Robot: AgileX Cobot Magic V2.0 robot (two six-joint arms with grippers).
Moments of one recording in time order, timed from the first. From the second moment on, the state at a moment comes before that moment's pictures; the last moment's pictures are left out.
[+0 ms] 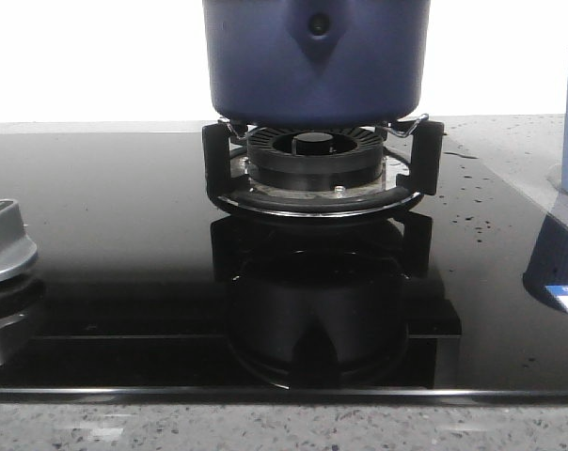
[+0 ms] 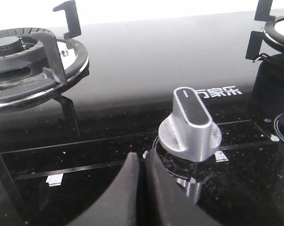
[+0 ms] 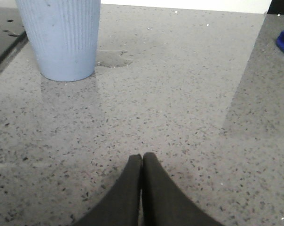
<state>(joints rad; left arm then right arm) -0.15 0.00 0.00 -0.05 0.33 0.06 -0.06 -0.01 0.01 -0.36 0.35 0.25</state>
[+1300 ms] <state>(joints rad) -0.15 0.09 -0.05 -0.78 0.00 0.06 -0.06 0.21 -0.38 -0.04 0.53 0.31</state>
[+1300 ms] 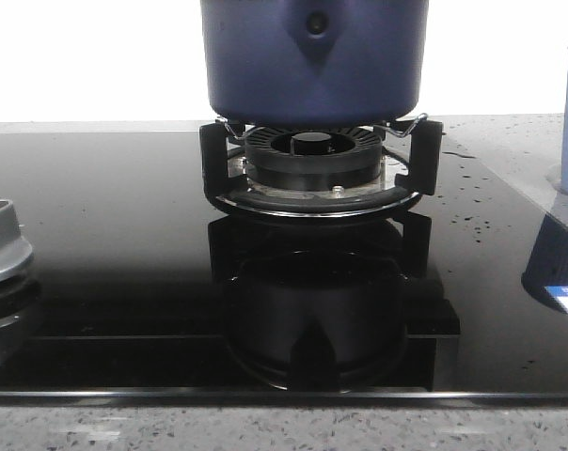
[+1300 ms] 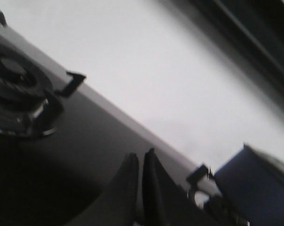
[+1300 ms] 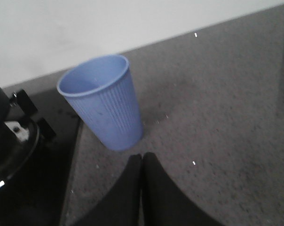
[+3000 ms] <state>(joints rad) -0.24 1.58 -1.26 -1.58 1.03 1.77 -0.02 0.57 -0.73 0.81 0.69 -0.73</state>
